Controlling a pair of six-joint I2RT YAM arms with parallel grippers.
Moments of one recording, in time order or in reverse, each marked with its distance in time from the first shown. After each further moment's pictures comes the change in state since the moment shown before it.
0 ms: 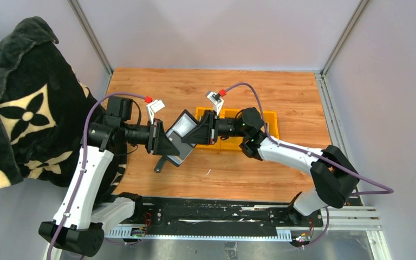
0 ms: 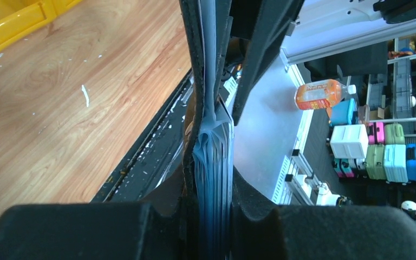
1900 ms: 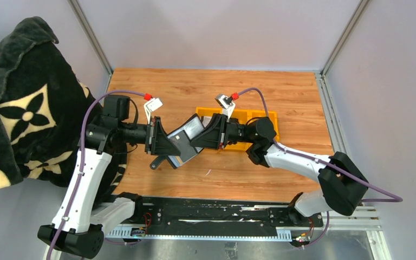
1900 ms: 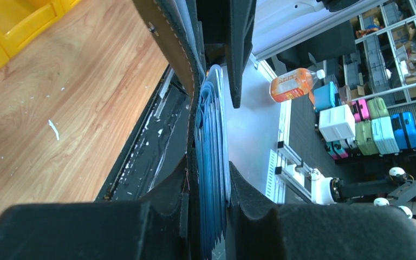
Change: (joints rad) left arm 0.000 -0.026 0.018 0.055 0.168 0.016; right arm -0.014 -0.090 -0.121 0.183 0.032 0.156
